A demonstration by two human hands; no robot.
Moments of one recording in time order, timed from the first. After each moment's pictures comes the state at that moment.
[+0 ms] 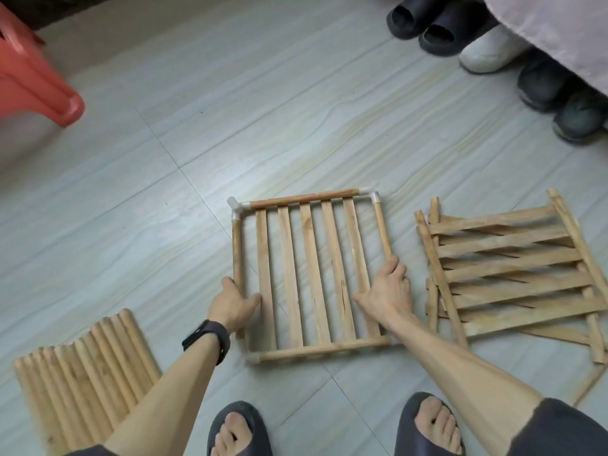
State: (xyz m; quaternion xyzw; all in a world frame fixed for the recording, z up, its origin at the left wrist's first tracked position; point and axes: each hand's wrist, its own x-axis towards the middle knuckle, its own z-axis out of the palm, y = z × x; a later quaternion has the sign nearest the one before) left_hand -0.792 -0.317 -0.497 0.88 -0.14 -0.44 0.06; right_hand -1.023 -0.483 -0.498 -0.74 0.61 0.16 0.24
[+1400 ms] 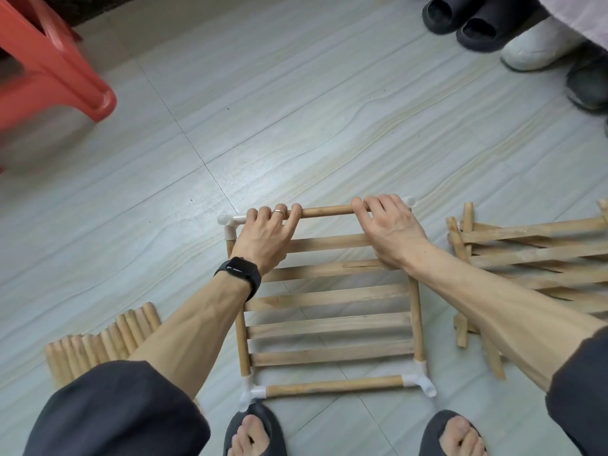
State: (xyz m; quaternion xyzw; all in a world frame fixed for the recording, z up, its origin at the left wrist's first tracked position) left_hand -0.746 -0.398 -0.463 0.77 -0.63 0.02 -0.11; right_hand -0.944 -0.565 -0.463 -0.97 0.21 0.04 -0.08
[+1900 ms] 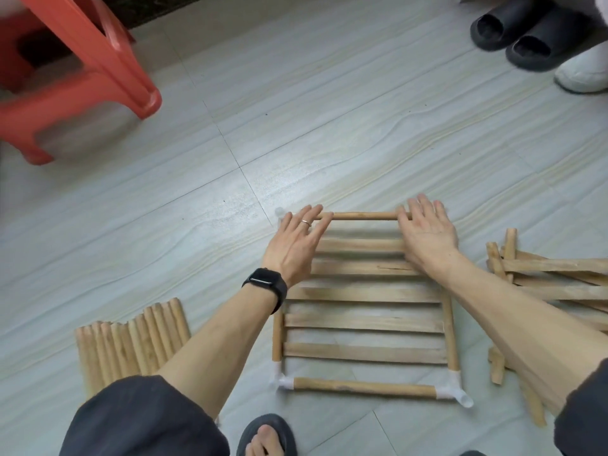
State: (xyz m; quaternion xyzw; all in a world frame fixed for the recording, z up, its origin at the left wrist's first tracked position) left_hand -0.740 -0.392 -0.476 0.81 -0.58 -0.09 0.01; right_hand -0.921 -0.591 -0.487 -0.93 0.30 0.19 -0.06
